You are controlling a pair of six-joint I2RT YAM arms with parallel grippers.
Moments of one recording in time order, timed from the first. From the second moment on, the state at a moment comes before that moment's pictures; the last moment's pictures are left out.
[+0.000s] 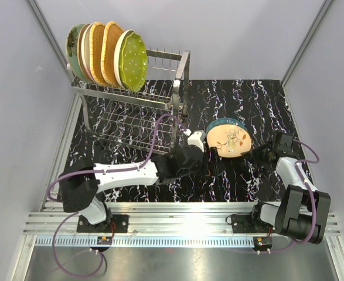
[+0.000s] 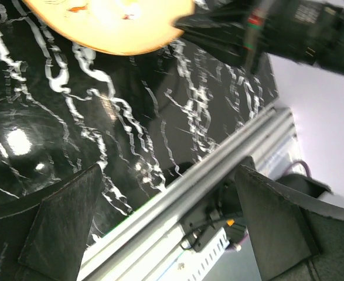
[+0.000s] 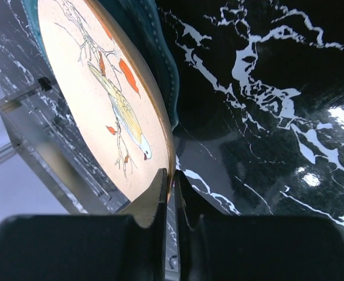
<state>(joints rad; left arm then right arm) -1.19 1.58 1.06 0.01 -0.18 -0.93 -0.26 1.20 0.59 -0.34 -0.39 0.96</state>
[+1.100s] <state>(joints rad) -0.97 1.94 1.22 0.07 0.07 -1.01 -0.27 1.13 0.45 -0.25 -0.58 1.07</state>
